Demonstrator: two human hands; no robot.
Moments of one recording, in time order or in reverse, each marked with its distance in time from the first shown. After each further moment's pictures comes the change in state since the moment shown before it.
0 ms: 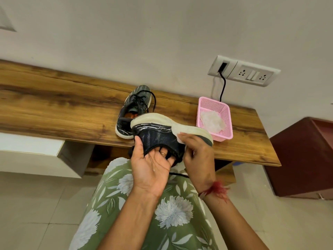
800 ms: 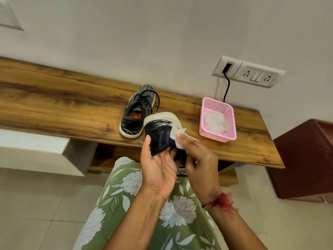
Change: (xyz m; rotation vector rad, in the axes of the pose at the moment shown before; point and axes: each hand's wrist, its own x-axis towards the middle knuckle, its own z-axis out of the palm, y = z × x) left_hand -0.006 -0.006 0.002 0.093 -0.012 0.024; right_hand -0.013 -0.017 -0.007 0.085 -0.008 -0.090
